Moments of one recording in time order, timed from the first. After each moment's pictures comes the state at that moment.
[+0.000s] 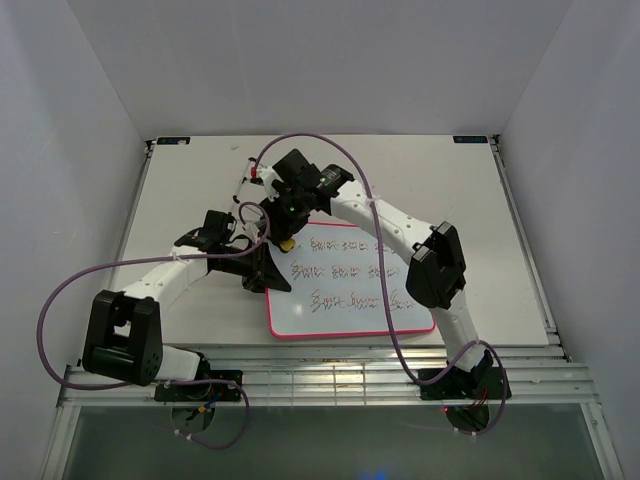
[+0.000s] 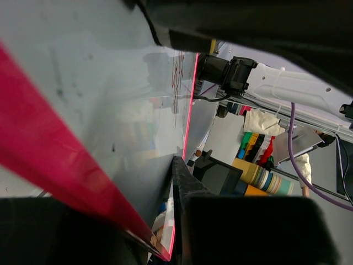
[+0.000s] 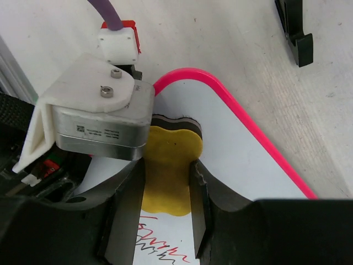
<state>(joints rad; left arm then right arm) -0.25 1.37 0.78 -0.56 1.01 -0.46 0.86 2.16 2.09 -0.87 -0.36 0.01</state>
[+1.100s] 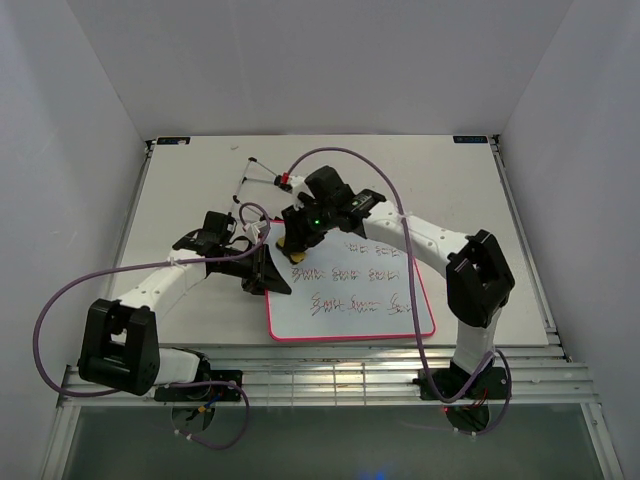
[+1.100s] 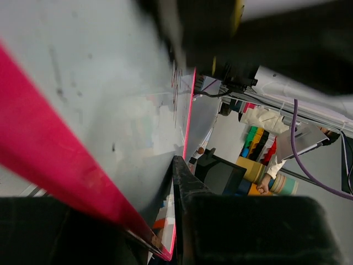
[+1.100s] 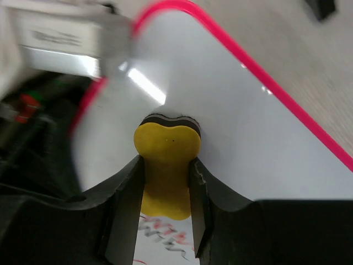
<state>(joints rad) -0.26 1.32 0.77 -0.58 1.00 -0.48 0.80 1.84 1.51 -0.48 -0.42 0.19</state>
